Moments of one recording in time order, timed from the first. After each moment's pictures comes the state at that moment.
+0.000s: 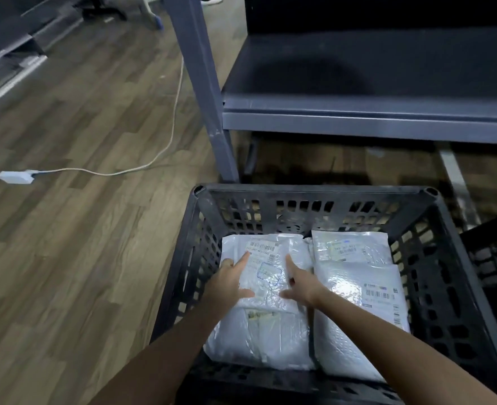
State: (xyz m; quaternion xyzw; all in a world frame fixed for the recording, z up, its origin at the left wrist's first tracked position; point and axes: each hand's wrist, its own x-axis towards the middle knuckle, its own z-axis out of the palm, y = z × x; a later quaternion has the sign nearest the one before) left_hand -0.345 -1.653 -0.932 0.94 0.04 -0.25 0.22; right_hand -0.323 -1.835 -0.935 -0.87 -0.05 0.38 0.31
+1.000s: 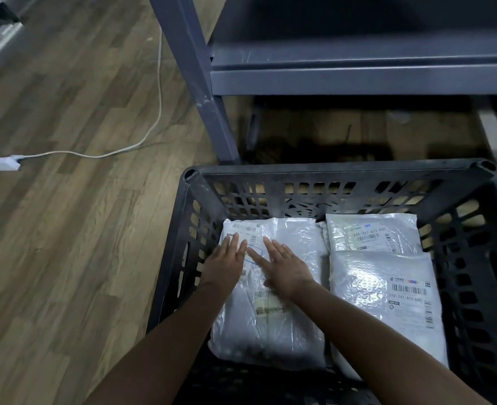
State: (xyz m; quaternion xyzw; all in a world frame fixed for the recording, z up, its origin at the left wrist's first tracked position) left_hand -0.314 -1.630 -0.985 0.95 -0.13 -0.23 -0.15; right_hand -0.302 -1.788 -1.001 -0.92 -0.27 0.27 0.07
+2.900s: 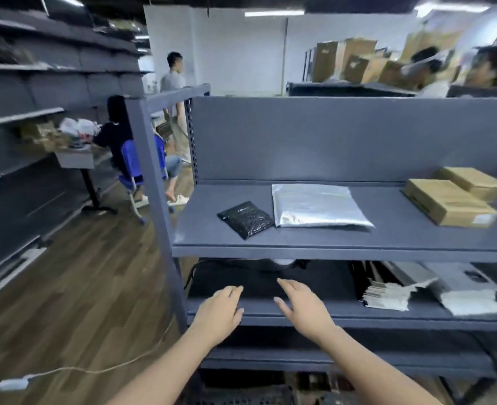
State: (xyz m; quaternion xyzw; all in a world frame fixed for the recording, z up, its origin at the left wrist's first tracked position) left_hand -0.313 -1.763 -0.164 0.98 -0.20 -0.02 0.08; right_hand -0.328 -1.964 -0.154 -0.98 -0.09 0.00 0.15
